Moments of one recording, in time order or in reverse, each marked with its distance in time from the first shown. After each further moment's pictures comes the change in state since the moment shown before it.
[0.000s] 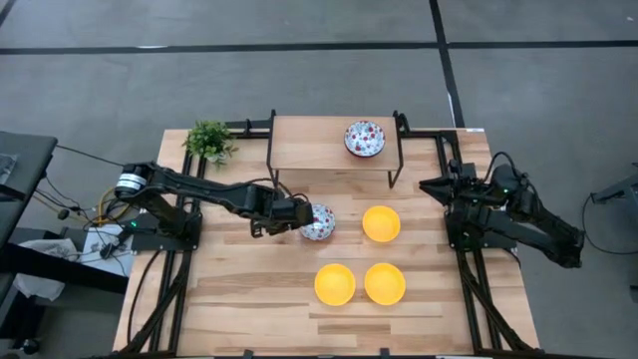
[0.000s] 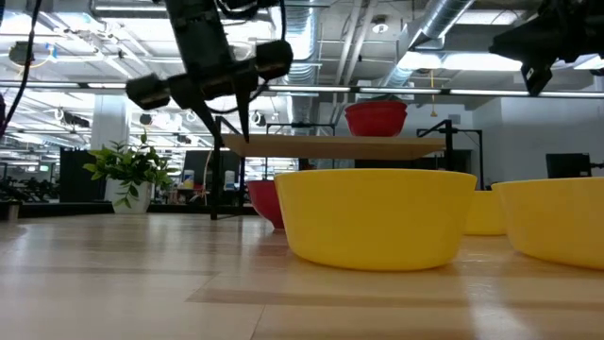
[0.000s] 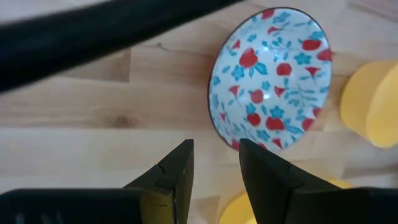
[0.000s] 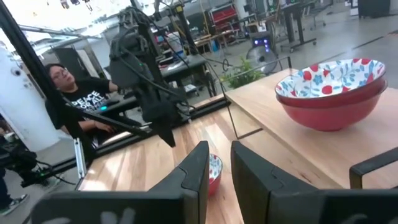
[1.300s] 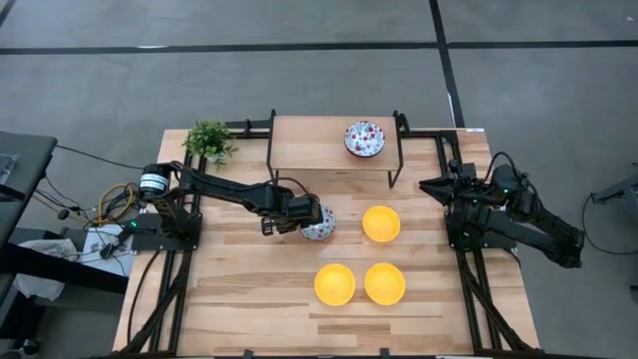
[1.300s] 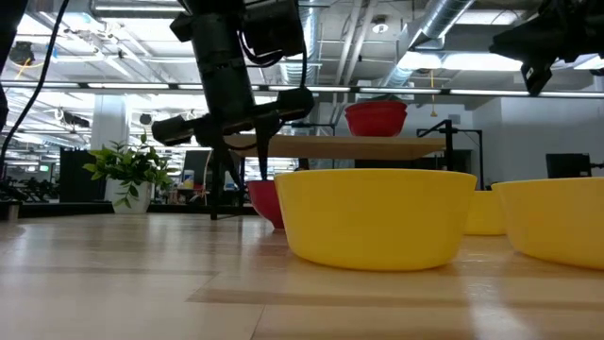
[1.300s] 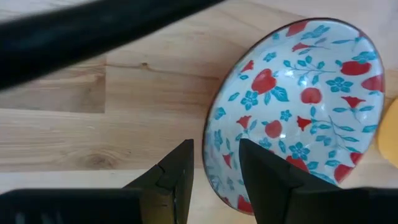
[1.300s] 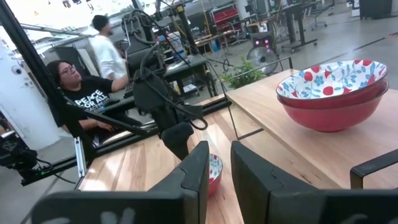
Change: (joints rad) left arm 0.062 0.164 0.018 0.095 0.041 0.049; right arm 0.000 0.000 0.000 0.001 -0.004 -0.007
